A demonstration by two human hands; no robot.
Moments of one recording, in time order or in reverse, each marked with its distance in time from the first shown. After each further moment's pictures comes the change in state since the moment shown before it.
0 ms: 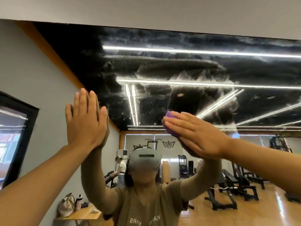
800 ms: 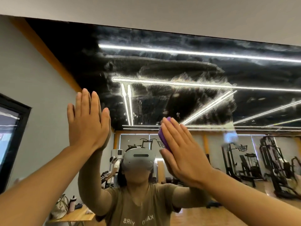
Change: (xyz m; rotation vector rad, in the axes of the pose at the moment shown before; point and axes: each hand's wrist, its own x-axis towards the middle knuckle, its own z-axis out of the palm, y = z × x) left_hand -0.001 -0.003 0.000 -0.016 -0.023 0.016; right_hand 0.012 -0.086 0.034 0.013 0.121 0.401
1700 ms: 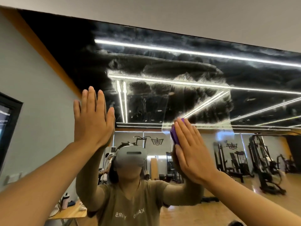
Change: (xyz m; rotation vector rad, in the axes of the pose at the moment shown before) left_hand -0.002 -0.004 -0.007 -0.064 -0.074 0.043; right_hand -0.018 0.001 0.003 0.030 0.036 0.128
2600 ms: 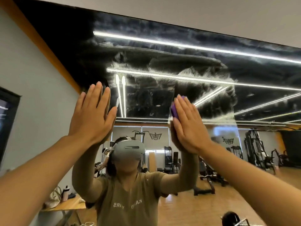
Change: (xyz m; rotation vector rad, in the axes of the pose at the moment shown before) left_hand -0.006 -0.026 -0.016 -0.011 -0.091 0.163; right_hand 0.054 -0.006 -0.006 0.002 0.006 0.072
